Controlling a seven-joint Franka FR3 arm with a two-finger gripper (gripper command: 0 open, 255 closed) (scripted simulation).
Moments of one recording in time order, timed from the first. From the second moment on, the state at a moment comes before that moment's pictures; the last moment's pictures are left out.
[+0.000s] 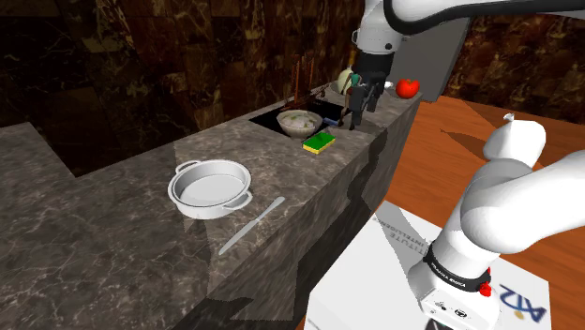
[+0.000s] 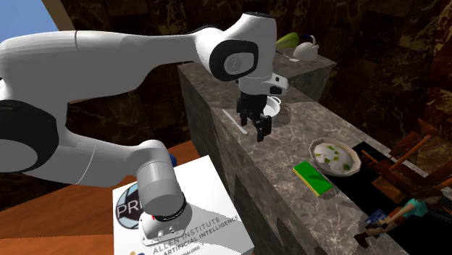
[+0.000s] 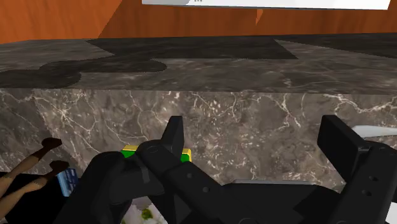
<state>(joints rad) -0.02 -0.74 0.00 -2.42 -0.08 1.69 -0.07</state>
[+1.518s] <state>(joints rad) -0.25 -0.44 0.62 -2.53 0.36 2.20 1.38</state>
